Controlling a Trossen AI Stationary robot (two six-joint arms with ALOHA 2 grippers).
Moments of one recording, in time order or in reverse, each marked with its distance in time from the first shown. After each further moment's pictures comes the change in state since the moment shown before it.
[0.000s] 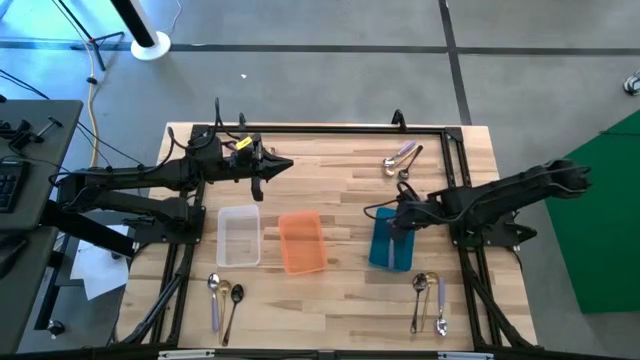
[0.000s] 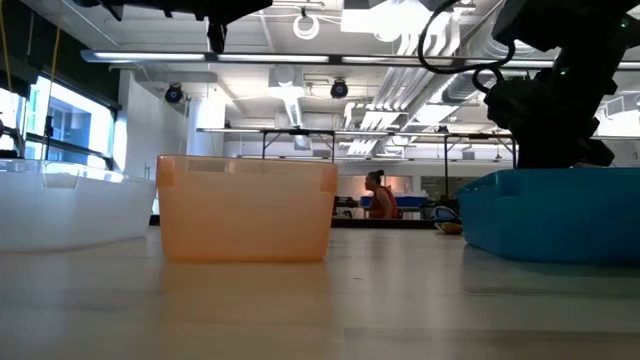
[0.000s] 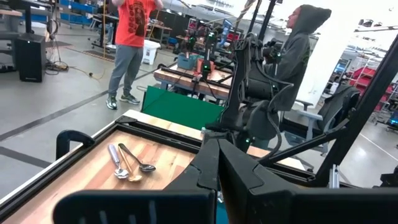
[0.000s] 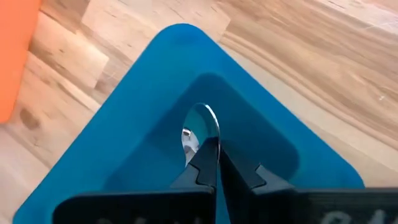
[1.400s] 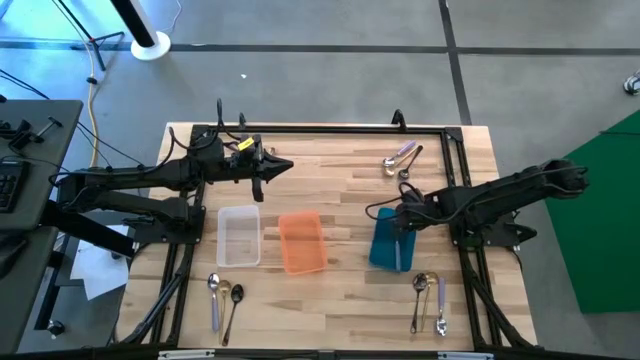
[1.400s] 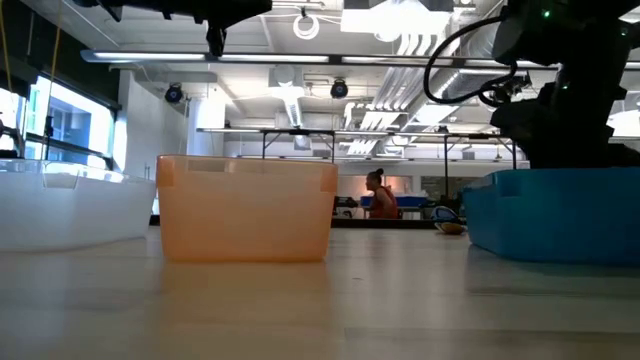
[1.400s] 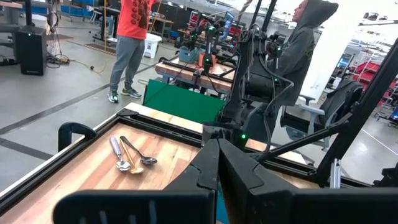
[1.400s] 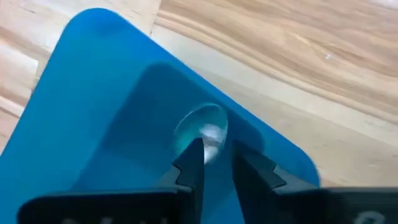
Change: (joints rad) left arm 0.000 0.000 0.000 -0.029 -0.001 0.000; right arm -0.011 0.041 0.001 -0.101 -0.015 0.158
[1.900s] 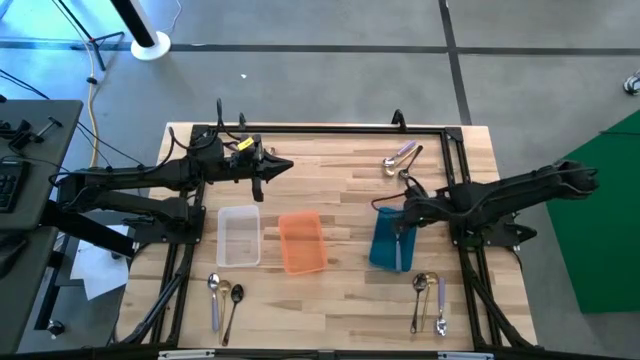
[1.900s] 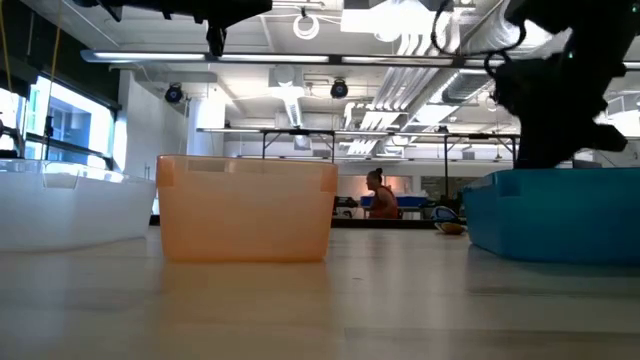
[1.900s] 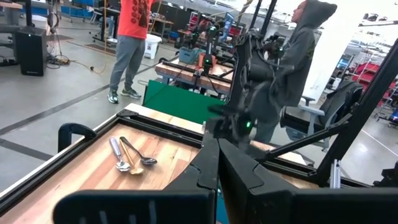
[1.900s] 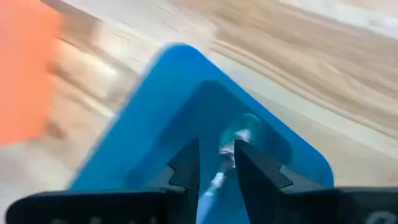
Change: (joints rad) left arm 0.002 0.000 0.000 0.002 0.000 -0.001; right arm 0.000 -0.183 0.023 0.007 0.011 -0.081
